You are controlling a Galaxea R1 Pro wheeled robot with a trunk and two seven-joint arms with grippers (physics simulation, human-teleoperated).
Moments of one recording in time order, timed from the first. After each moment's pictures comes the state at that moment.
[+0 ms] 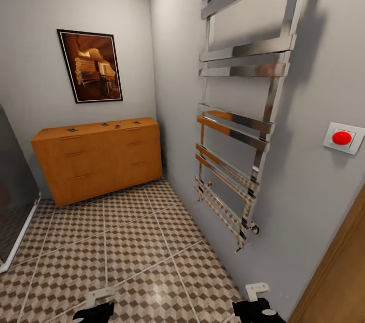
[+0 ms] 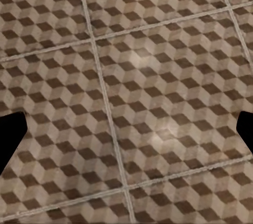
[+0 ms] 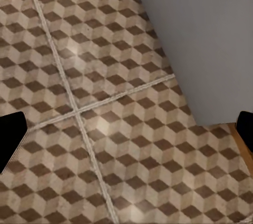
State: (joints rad) left arm -0.38 0.05 0.17 -0.33 0.03 0.02 0.06; right arm -0.48 -0.01 0.00 -0.17 0.11 -0.02 0.00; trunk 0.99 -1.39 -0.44
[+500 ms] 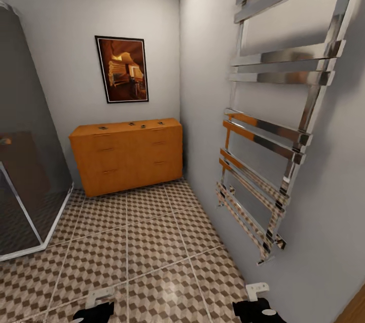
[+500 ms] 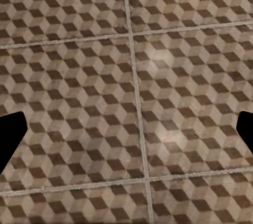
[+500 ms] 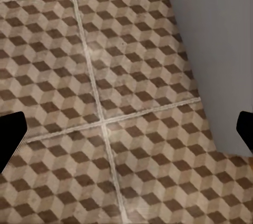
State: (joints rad) left arm -0.38 0.05 0.17 -0.33 0.03 0.02 0.06; right arm -0.48 -0.01 0.00 -0.17 0.11 -0.02 0.00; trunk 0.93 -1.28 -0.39
